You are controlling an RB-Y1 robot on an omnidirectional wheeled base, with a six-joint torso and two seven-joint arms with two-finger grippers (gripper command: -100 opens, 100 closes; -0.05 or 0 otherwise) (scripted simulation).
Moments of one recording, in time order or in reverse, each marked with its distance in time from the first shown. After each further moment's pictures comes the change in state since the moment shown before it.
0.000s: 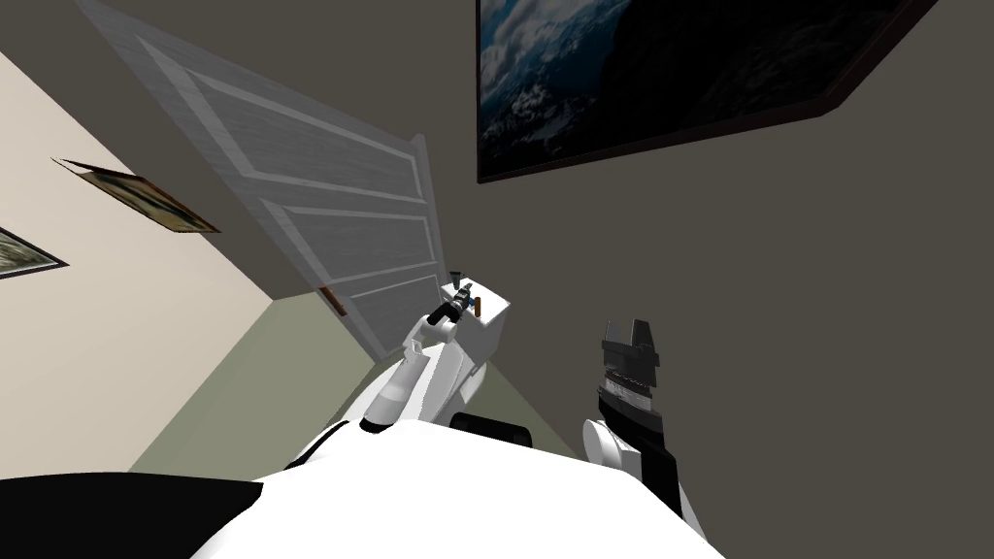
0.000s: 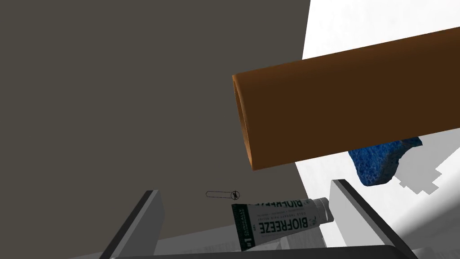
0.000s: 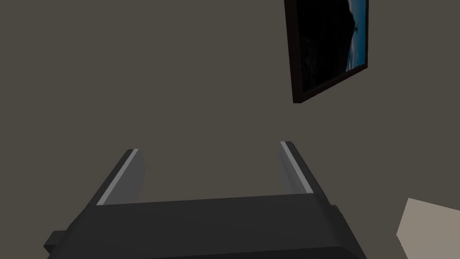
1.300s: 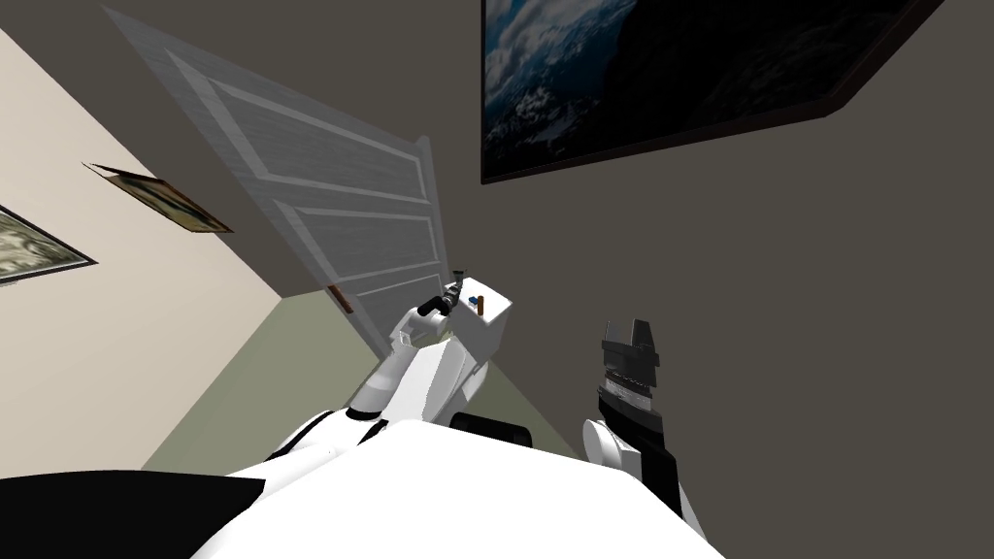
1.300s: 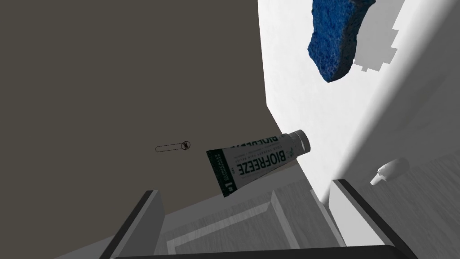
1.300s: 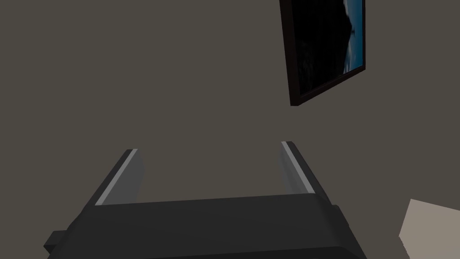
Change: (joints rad) left arm -0.030 0.118 0.056 0.000 0.026 0.144 -0.039; right arm 0.000 0.000 0.000 0.000 0.000 0.000 0.000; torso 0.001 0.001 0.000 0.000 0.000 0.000
